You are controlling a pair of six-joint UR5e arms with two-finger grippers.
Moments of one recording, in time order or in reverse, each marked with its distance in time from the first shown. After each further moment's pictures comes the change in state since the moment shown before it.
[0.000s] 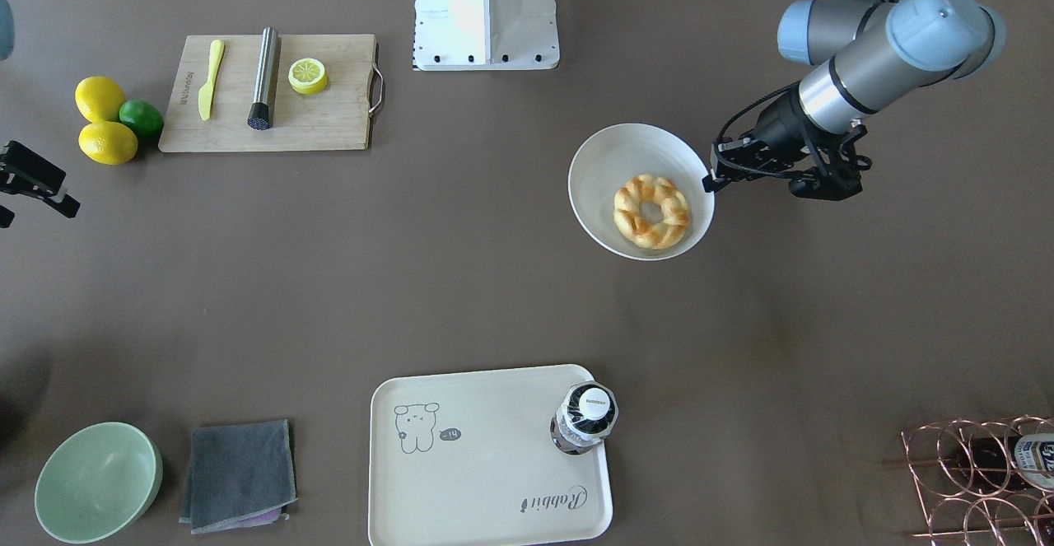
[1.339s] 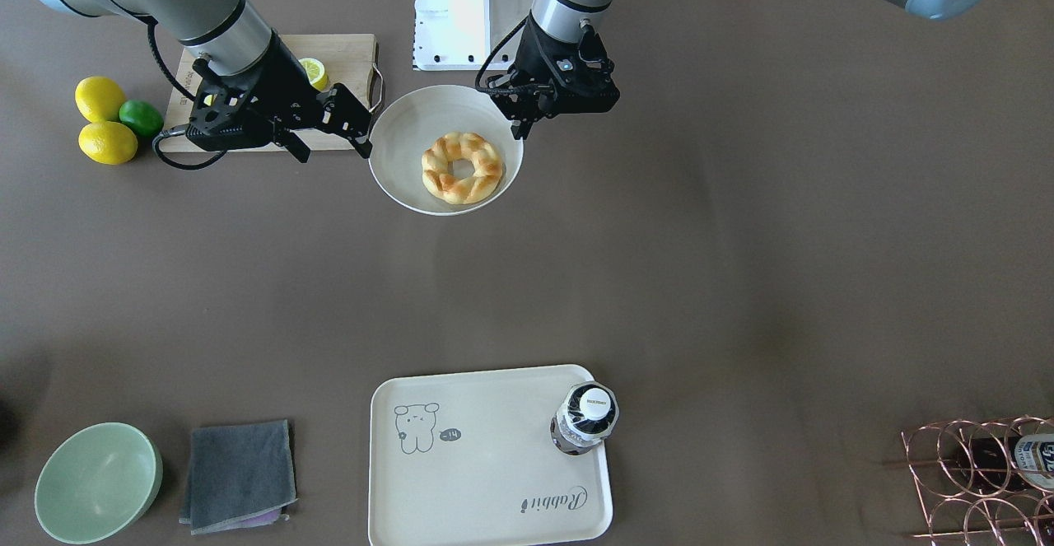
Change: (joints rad) left arm 0.350 -0.426 -0.085 0.494 0.433 -0.260; right arm -0.457 0.351 0.170 -0.234 -0.254 0.575
